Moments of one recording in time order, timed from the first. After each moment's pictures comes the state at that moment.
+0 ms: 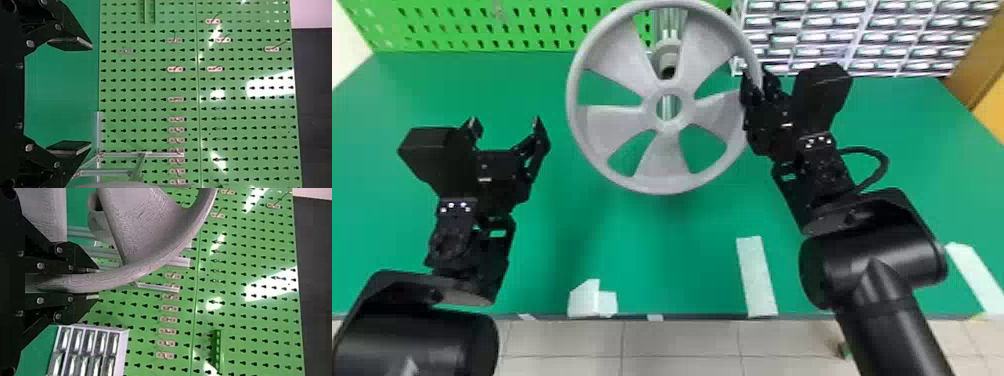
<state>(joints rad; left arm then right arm) 0.24 0.14 -0.04 -2.02 0.09 0.10 0.15 -0.10 -0.05 0.21 -1.74 0.03 0.13 0.01</state>
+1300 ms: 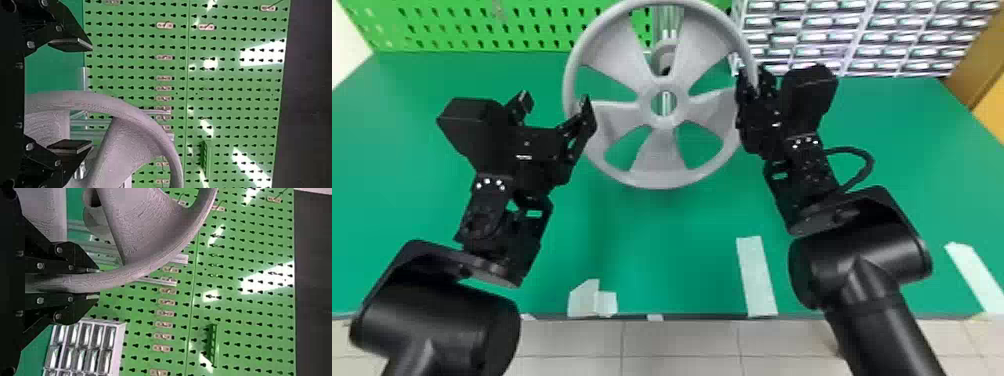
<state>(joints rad) 0.16 0.21 -0.18 -2.06 0.16 0.14 0.14 -0.12 -0.05 0.26 -1.71 0.05 0.10 -0.08</state>
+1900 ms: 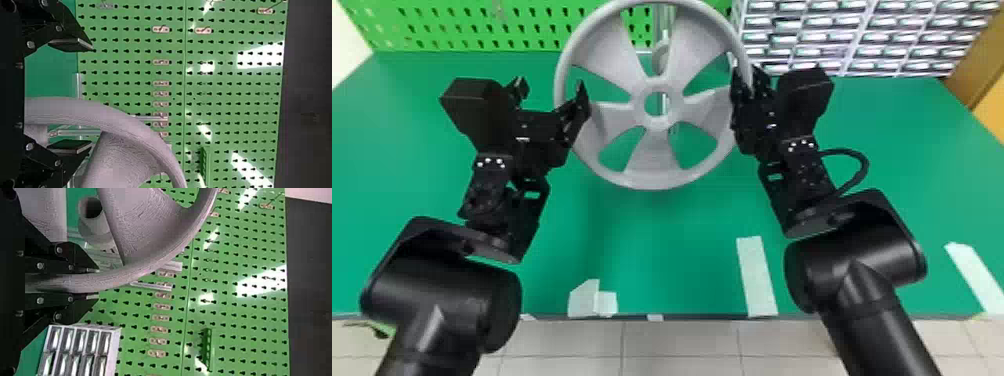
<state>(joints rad) 0.07 0.21 -0.17 -1.97 0.17 0.13 0.14 -0.11 -0.05 0.27 -1.71 0.04 0.07 -0.08</state>
